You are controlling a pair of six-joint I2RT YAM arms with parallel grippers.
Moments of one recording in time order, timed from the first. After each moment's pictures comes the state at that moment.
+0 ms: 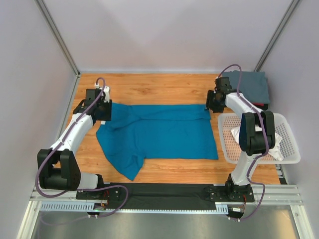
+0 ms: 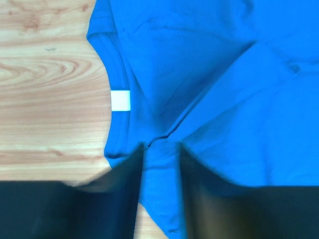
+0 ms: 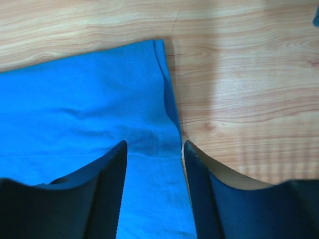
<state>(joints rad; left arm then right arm) -0.07 1.36 0.99 -0.50 -0.02 0.02 0.09 1.86 1.34 -0.52 -0.04 0.30</state>
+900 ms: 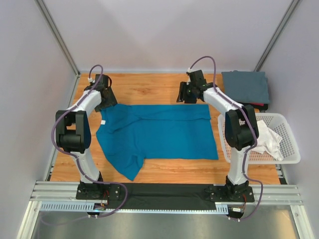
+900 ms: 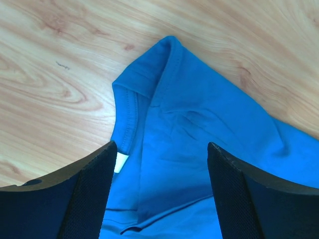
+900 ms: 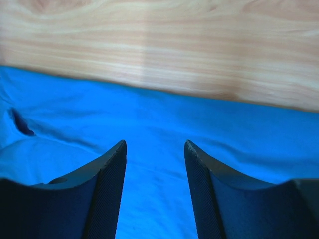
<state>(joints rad) -0.05 1.86 1.40 -0.58 -0.24 -0.45 0.32 1.99 1.60 -0.45 -0.15 0.40</state>
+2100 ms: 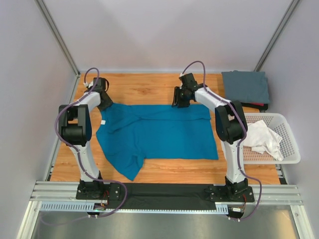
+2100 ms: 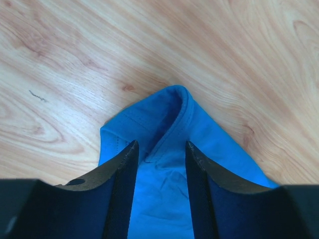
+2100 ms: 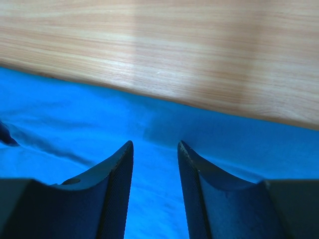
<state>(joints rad) 0.01 1.98 1.38 -0.39 -0.22 -0.60 0.38 2.19 1.72 -0.49 -0.18 0.43</state>
